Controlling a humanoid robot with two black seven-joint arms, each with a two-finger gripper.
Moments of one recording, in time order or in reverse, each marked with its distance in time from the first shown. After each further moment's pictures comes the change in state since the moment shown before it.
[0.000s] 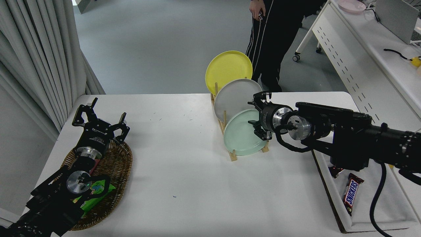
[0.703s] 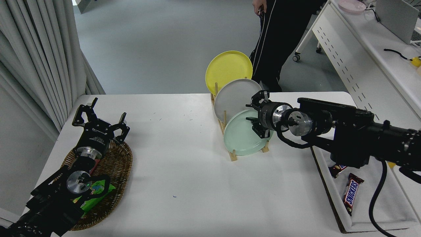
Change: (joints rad) left arm 0.000 0.000 0.000 0.000 0.000 0.000 0.000; right arm 0.006 -0.006 0.031 -0.001 -0.004 0.015 -0.048
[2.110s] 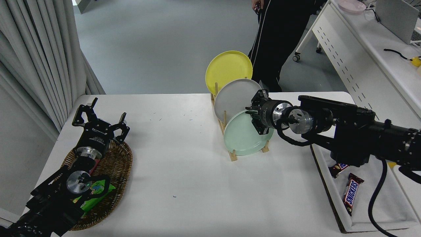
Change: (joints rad) left arm 0.000 0.000 0.000 0.000 0.000 0.000 0.000; right arm -0.001 -0.008 0.022 -0.003 -0.024 0.000 -0.020
